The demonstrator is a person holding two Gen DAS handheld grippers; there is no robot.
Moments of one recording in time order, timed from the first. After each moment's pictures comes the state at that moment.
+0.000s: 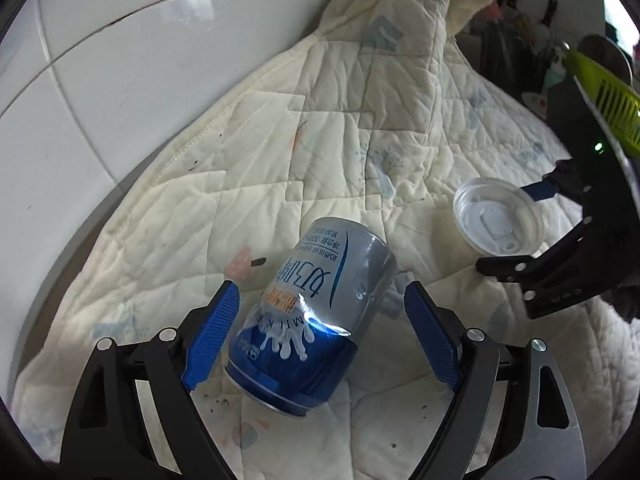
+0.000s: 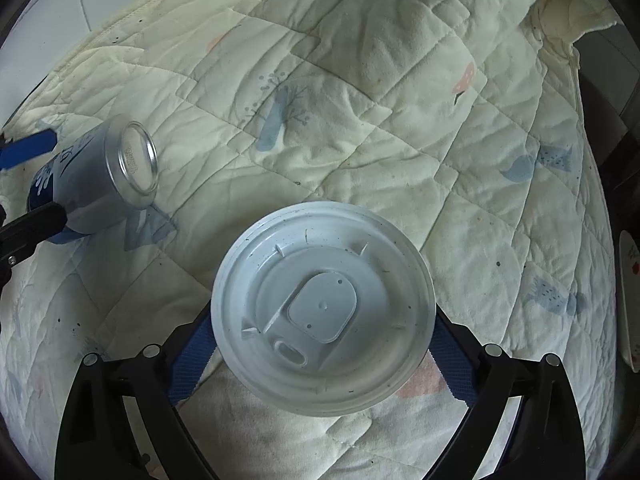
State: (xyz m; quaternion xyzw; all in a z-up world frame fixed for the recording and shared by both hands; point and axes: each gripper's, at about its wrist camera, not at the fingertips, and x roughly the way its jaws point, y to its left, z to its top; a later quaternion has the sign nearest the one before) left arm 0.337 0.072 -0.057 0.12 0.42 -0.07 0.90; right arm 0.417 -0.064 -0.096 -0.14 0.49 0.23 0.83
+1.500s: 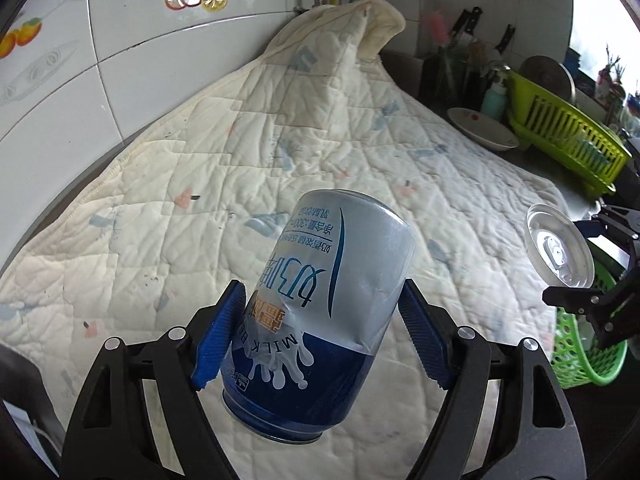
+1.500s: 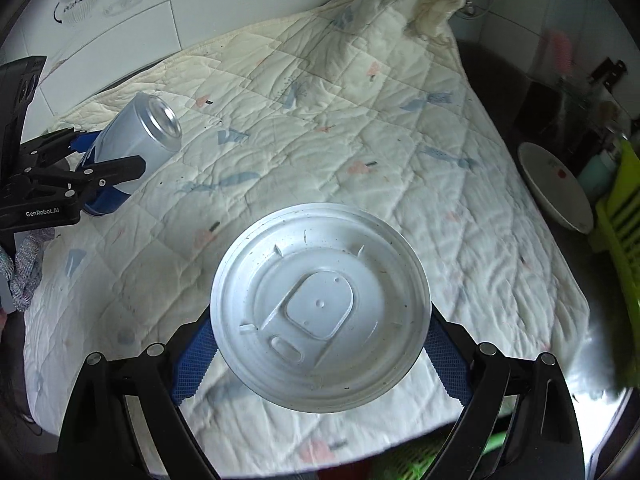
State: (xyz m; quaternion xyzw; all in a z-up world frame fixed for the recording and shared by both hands) left arm 0.208 0.016 -0.020 0.04 0.40 -0.11 0.91; right arm 0.217 -0.196 -0.022 -0.11 0.46 0.22 0.85
